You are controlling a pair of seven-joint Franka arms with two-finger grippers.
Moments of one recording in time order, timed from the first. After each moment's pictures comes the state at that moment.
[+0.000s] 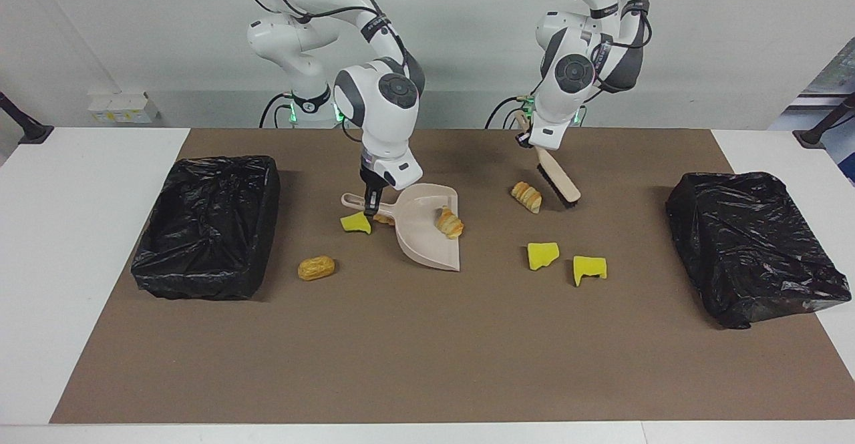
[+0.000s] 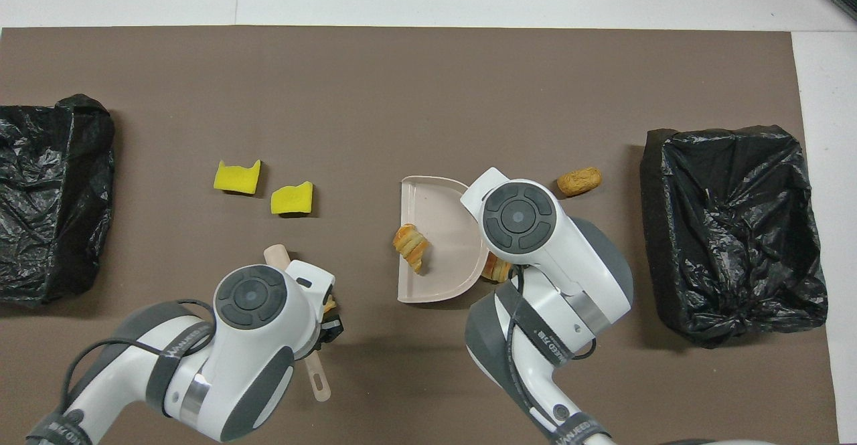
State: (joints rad) left arm -0.53 -0.11 -0.07 -2.41 -0.11 2.06 -0.84; right arm 0.42 0.17 0.08 -1.96 -0.27 2.02 -0.89
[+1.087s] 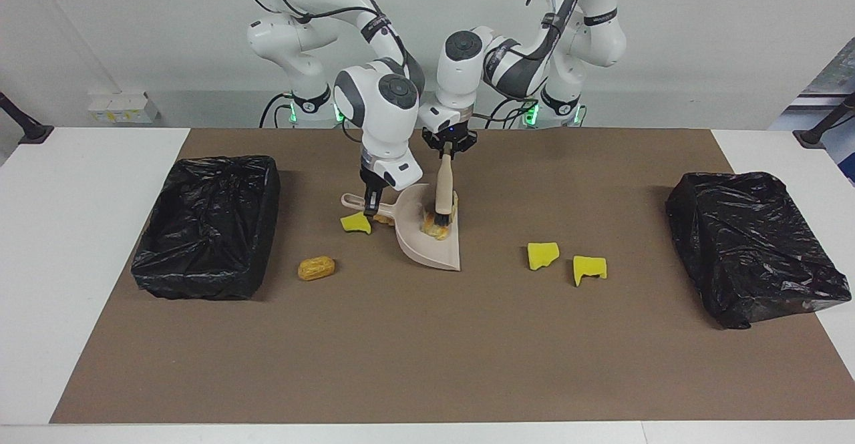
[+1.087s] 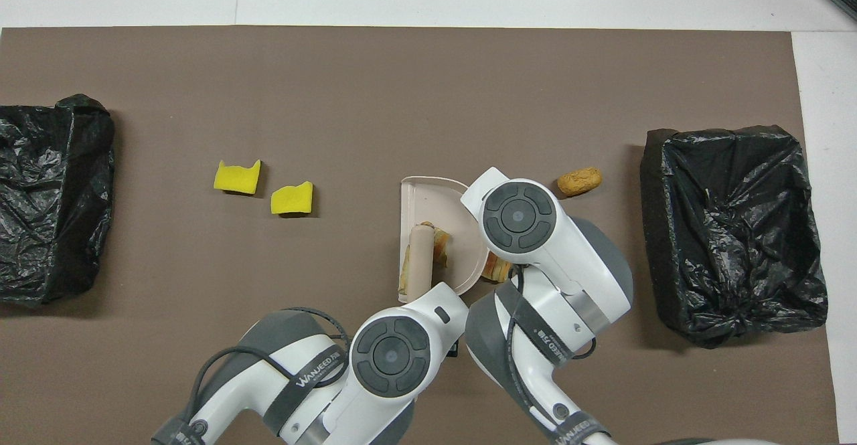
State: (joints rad) left arm -0.79 0.00 -0.07 -2.17 -0.13 2.14 -0.64; right arm 0.42 0.18 0.08 -1.96 -0.27 2.02 -0.89
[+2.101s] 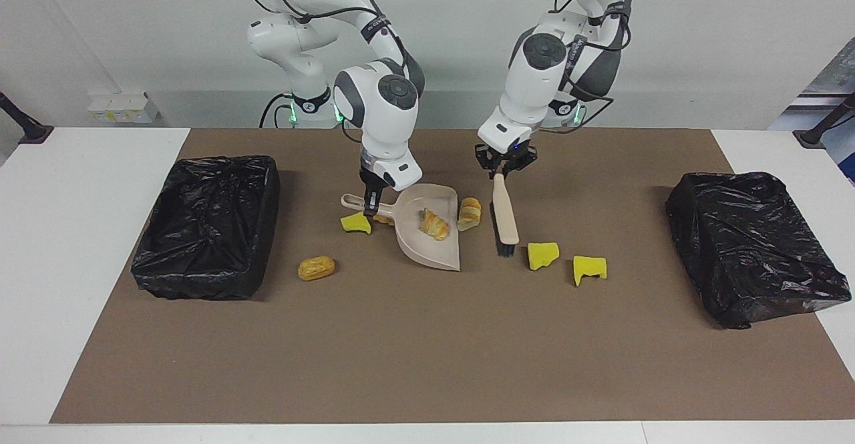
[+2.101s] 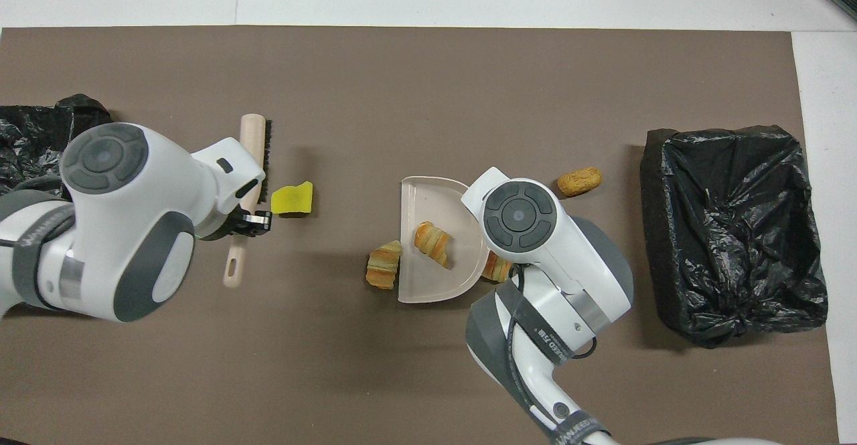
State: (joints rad) left arm -0.22 0.05 -0.04 -2.01 0.03 1.98 -0.14; right arm 0.42 0.18 0.08 -1.96 -0.27 2.02 -0.90
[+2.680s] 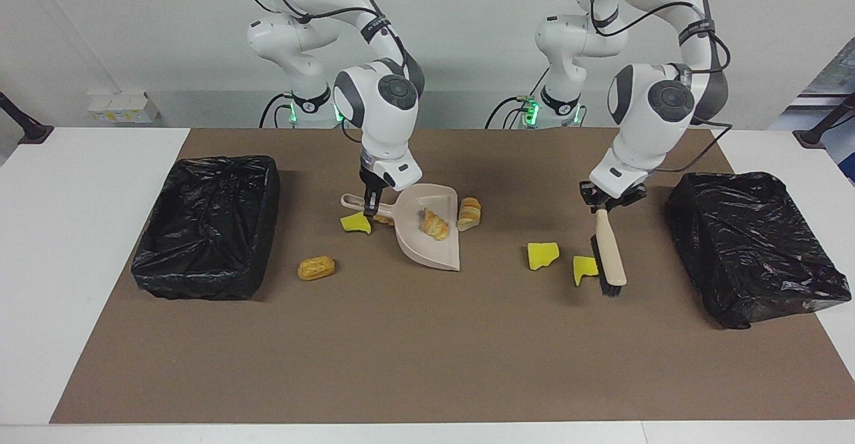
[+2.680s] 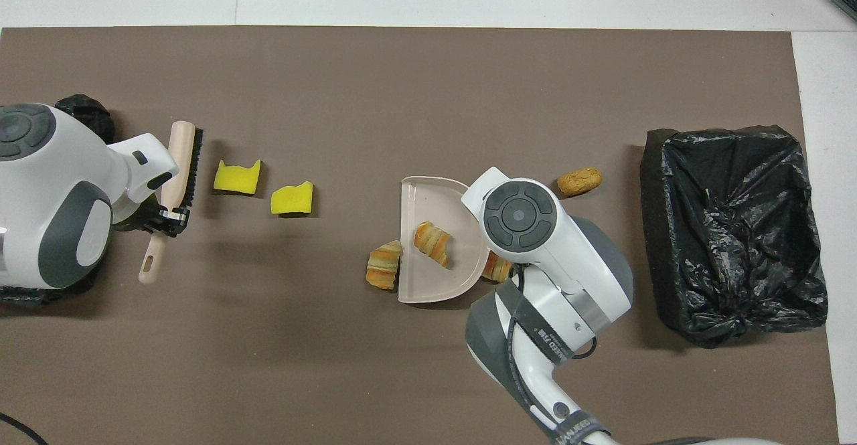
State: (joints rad) left arm -0.04 0.11 -0.05 -2.02 0.12 1.95 0.02; right arm 0.42 0.18 0.08 -1.96 -0.27 2.02 -0.90
